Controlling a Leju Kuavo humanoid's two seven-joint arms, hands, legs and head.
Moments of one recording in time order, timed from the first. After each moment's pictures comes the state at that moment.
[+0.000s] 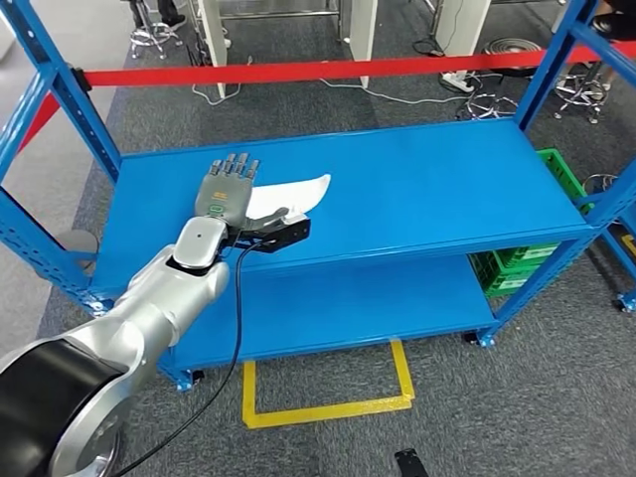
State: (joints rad) left arm -0.98 -0.22 -0.51 -0.29 -1.45 0.36 0.14; right arm -0.14 0.22 -1.01 -0.19 1.28 -0.24 0.07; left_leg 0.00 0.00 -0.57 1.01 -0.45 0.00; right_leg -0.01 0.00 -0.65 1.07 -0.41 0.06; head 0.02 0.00
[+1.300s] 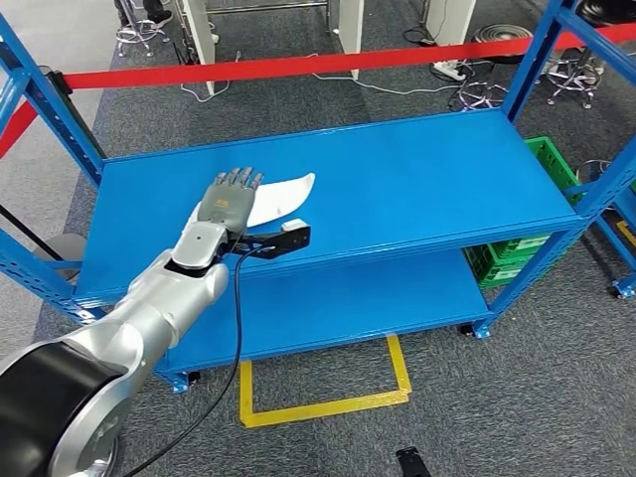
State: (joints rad) left arm -0.96 -0.22 -0.47 -0.29 -1.41 0.27 0.10; right arm -0.14 0.22 -1.01 -0.19 1.28 -0.24 0.07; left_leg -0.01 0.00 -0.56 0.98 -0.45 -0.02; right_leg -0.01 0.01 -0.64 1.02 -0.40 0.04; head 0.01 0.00
